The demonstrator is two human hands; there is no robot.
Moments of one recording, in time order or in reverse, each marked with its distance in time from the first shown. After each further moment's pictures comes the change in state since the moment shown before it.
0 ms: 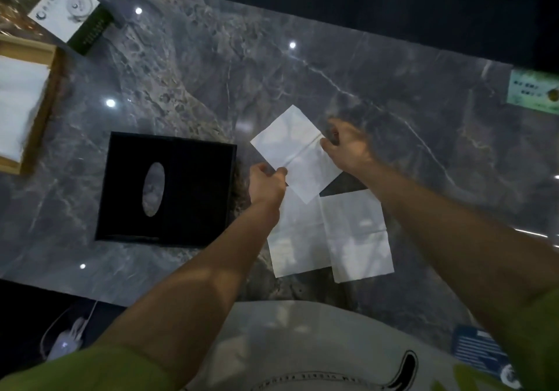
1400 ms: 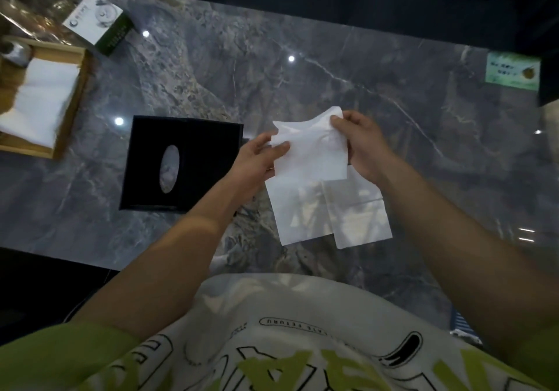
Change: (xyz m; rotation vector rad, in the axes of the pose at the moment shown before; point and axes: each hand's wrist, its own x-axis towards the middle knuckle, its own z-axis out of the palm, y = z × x) left_hand -0.039 0.009 -0.067 -0.158 -0.575 0.216; right_hand -0.117 -0.043 -0.035 0.968 0.005 0.206
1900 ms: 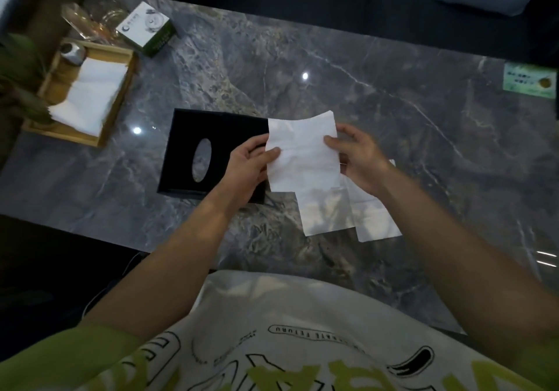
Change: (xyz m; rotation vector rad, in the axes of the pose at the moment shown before) left_hand -0.050 -0.007 -0.059 -0.010 0.076 0.158; right_hand -0.044 0.029 0.039 0.088 -0.206 -0.031
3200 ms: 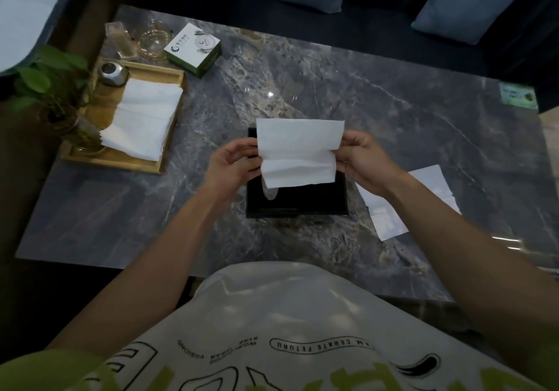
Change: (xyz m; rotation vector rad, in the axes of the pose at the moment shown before) left_hand 0.005 0.082 -0.229 -0.022 -0.138 0.130; right_hand 0.023 0.010 0.213 -0.080 0.024 -0.152
